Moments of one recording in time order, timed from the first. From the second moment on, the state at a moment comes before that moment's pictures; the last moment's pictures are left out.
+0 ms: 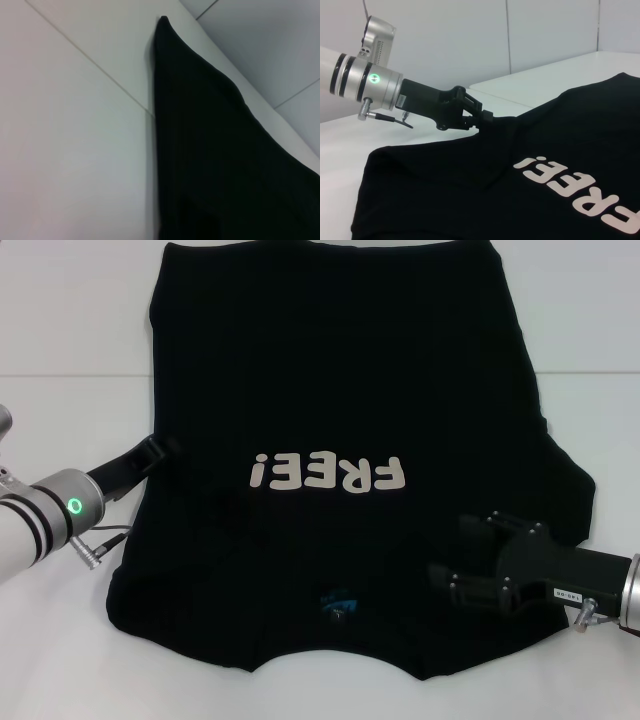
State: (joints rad) left arm -0.68 -2.12 0.55 0.30 1.69 0.64 -1.90; right arm 0.54 2.09 -0.58 -0.39 -2.01 -1.31 1.00
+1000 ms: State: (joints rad) left arm -0.72 -2.14 0.54 0.28 1.59 0.73 -2.01; right arm 0.55 2.09 -0.58 -0.39 -2.01 -1.31 1.00
